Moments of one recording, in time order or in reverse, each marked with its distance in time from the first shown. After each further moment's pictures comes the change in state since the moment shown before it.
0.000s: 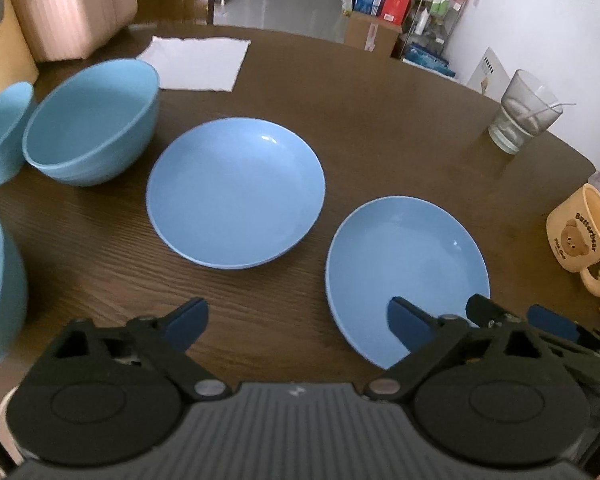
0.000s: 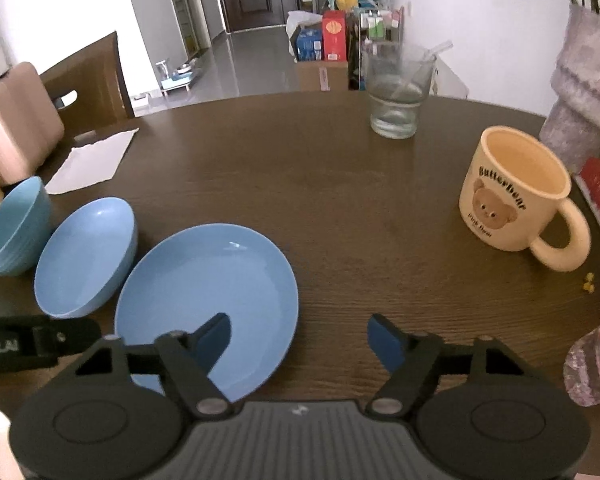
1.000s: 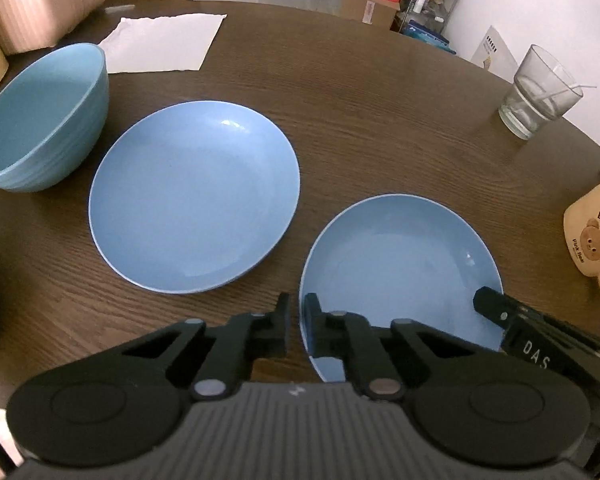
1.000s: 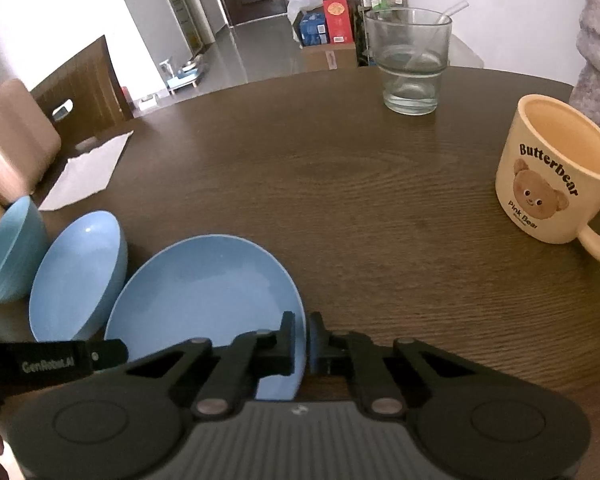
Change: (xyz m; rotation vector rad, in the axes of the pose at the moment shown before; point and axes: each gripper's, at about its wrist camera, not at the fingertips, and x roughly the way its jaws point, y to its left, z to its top) left arm 0.044 -0.018 0.015 0.020 0.056 0.000; right arm 0.040 -0.010 0.016 0.059 0.027 0.070
